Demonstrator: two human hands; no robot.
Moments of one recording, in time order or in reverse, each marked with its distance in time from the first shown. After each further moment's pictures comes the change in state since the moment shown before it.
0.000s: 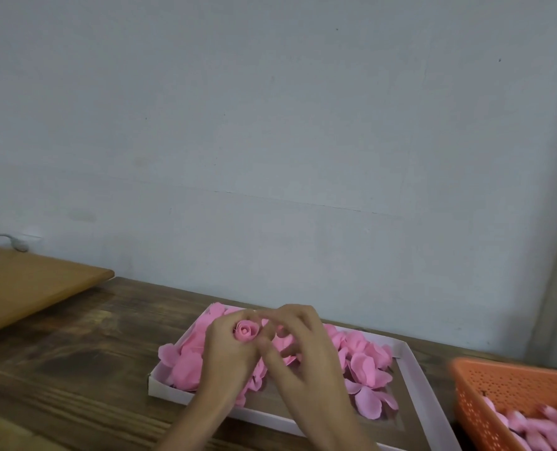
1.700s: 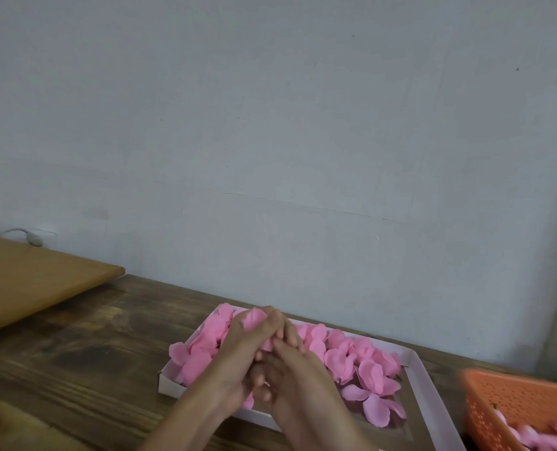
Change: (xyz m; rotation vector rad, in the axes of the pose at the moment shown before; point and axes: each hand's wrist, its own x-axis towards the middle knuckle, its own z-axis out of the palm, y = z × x) left_hand -0.024 0.019 -0.022 -0.436 -0.389 0.120; right_hand 0.004 -0.023 0.024 1.184 -0.090 0.763
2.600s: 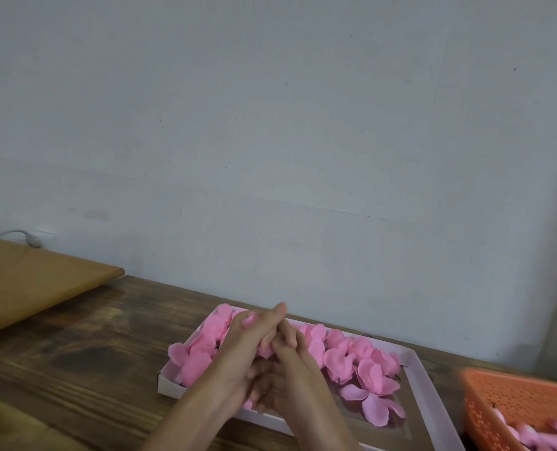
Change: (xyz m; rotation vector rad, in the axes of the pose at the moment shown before) left_hand 0.000 0.003 0.003 0.043 0.052 -0.126; right_hand 0.007 0.006 -0.010 -0.376 0.069 -0.044
